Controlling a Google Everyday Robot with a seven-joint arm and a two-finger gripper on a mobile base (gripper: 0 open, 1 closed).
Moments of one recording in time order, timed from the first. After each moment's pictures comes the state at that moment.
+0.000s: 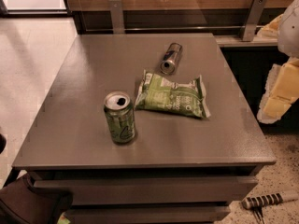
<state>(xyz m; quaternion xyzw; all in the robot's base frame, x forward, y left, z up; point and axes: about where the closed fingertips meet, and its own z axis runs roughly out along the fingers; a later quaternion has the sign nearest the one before) 0.438 -0.214 0.986 -0.60 0.78 -0.05 0.17</state>
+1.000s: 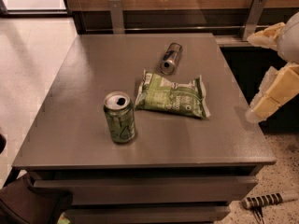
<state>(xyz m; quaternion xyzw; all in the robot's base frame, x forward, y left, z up) 0.445 -0.193 0.975 -0.59 0.75 0.07 0.27</state>
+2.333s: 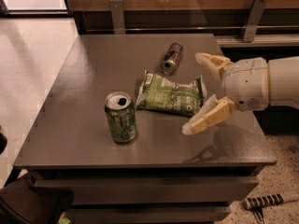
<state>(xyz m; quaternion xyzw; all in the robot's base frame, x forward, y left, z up) 0.465 -0.089 0.927 -0.56 0.62 0.25 0.49</state>
